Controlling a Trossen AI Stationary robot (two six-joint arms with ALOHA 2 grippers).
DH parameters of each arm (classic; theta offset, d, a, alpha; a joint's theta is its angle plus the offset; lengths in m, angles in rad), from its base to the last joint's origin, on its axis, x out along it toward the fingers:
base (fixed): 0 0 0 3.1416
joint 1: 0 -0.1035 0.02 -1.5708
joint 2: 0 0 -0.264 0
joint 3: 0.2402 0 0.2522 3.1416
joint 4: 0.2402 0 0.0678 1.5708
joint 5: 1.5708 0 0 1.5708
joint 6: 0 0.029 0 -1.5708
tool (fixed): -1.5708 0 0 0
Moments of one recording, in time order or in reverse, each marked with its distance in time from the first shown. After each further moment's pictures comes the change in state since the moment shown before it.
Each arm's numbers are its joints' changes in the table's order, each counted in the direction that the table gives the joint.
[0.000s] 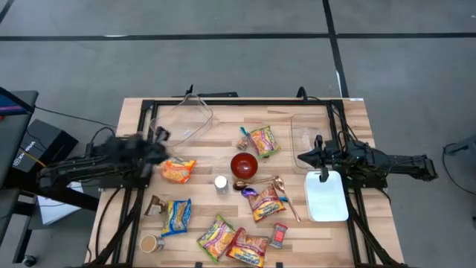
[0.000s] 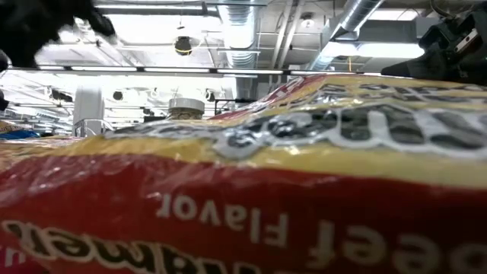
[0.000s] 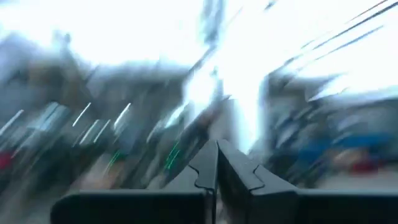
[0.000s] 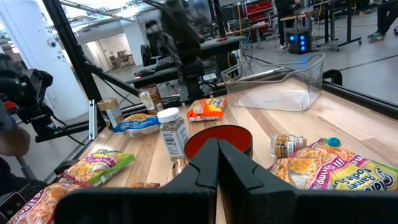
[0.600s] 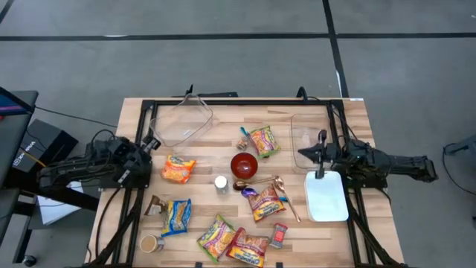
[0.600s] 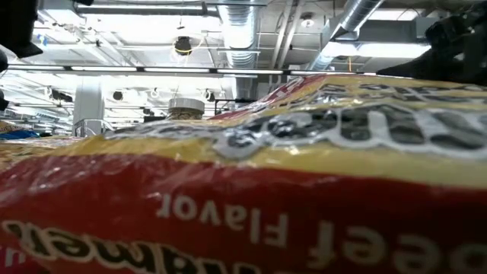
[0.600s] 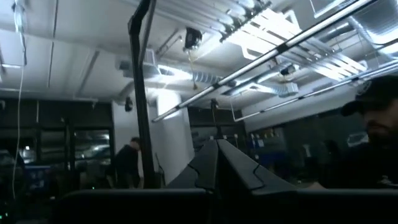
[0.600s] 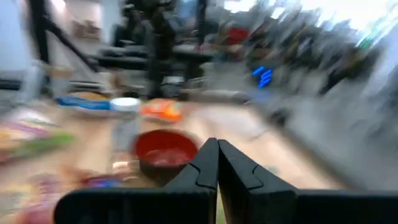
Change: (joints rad) left arm 0.000 -0.003 0.000 -0.234 -0.219 -0.270; right arm 0.026 0.000 0.000 -0.073 -0.098 -0.412
